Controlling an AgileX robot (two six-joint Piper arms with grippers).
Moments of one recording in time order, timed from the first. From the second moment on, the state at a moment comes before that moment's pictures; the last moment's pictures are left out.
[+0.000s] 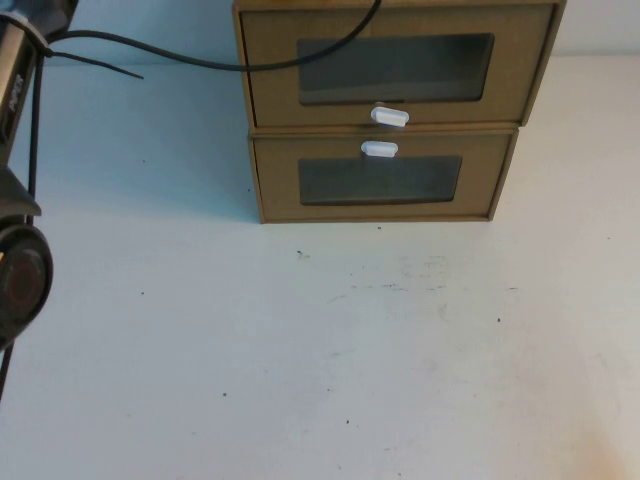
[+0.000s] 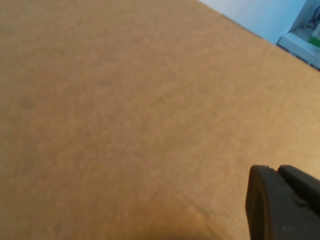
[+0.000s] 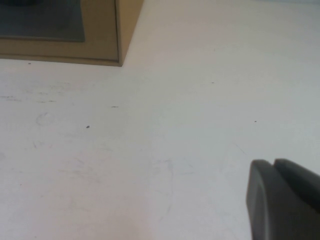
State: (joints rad) right arm 0.00 -0.01 0.02 0.24 0.36 -0.23; left arm -0.28 2.30 -2.64 -0.77 1.02 0.50
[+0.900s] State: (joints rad) right arm 0.00 -0.01 0.02 0.28 0.34 -0.23; left arm -0.29 2.30 -2.60 -0.77 1.02 0.48
